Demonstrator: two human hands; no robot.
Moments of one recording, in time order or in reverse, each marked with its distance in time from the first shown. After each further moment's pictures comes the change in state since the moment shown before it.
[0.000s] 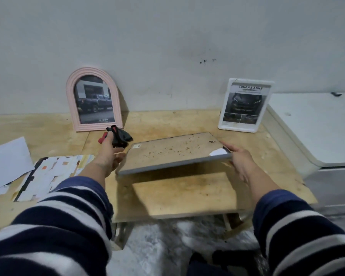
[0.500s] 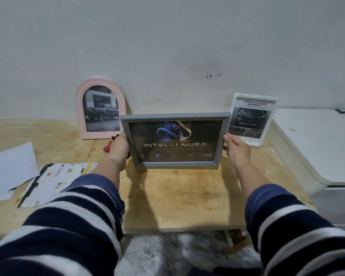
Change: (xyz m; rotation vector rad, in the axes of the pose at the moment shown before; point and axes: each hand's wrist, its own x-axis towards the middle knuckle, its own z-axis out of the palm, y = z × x) left_hand 0.005 0.037 0.022 0.011 0.068 0.202; right_hand 0.031 -0.033 0.033 0.096 0.189 -0.227
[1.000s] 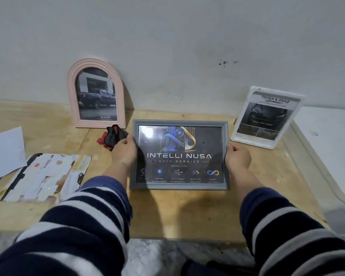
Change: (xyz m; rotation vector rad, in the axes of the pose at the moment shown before) left_hand 0.037 -0.043 0.032 0.393 0.197 0.012; right_hand 0.055 0.037 0.023 -0.525 0.116 0.000
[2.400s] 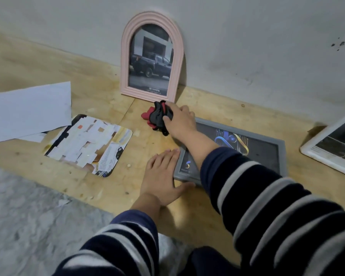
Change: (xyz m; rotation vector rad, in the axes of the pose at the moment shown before) left_hand -0.032 -0.107 0.002 0.799 -0.117 0.541; right_hand -0.106 -0.133 0.224 -0.505 -0.716 -0.751
